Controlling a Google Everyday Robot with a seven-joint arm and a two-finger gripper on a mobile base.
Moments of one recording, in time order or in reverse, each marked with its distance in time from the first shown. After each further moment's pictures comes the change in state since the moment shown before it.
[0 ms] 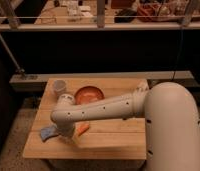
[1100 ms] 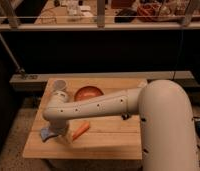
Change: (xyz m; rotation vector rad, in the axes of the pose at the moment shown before) arm -0.011 -0.027 -0.014 0.016 0.002 -0.002
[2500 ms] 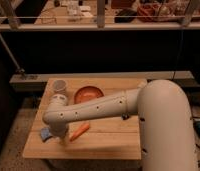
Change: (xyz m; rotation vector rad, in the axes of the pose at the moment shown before) arm -0.003 -0.002 0.006 0.010 0.023 0.018
